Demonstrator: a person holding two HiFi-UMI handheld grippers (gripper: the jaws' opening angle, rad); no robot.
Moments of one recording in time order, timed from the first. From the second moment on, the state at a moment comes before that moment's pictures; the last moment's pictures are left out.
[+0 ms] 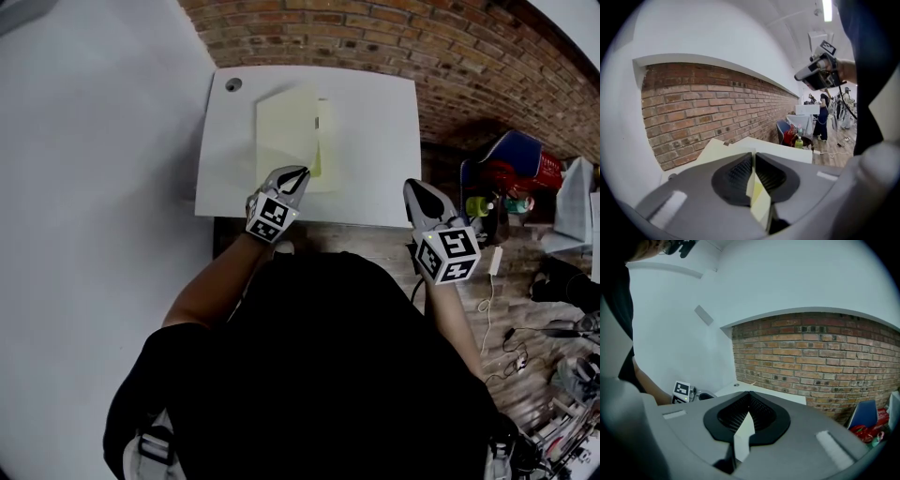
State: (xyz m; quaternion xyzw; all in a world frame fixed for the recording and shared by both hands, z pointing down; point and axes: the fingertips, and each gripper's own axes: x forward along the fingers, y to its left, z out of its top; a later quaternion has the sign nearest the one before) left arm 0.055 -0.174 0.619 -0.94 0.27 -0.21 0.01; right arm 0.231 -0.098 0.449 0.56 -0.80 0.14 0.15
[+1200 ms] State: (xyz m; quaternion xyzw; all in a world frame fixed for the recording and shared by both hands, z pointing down) left arm -0.106 -0.207 0.587 -0.86 0.49 -0.06 -0.15; right arm 0.173 -0.131 0.472 0.50 -0.84 0.14 0.18
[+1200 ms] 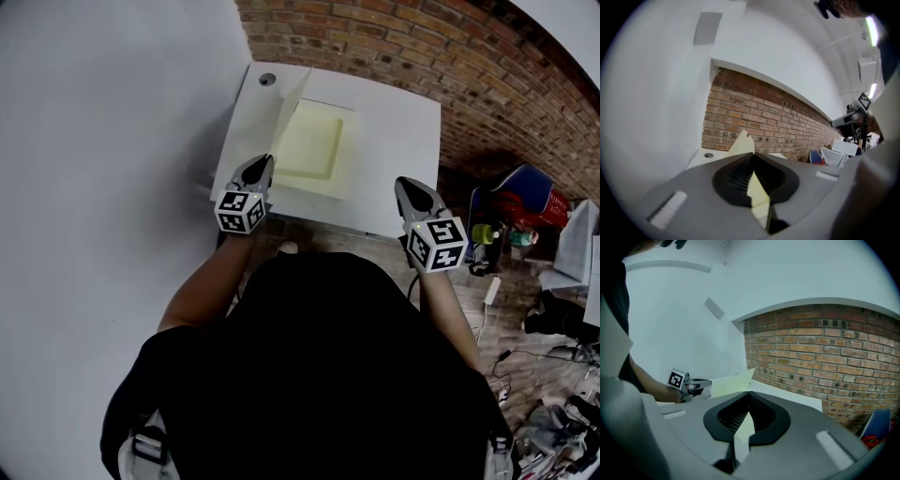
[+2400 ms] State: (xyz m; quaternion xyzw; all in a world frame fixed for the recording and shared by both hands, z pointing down) left arm -0.278 -0.232 0.634 -0.76 0.61 -0.03 -0.22; right arm 0.149 -0.135 0.483 0.52 -0.82 0.15 0.18
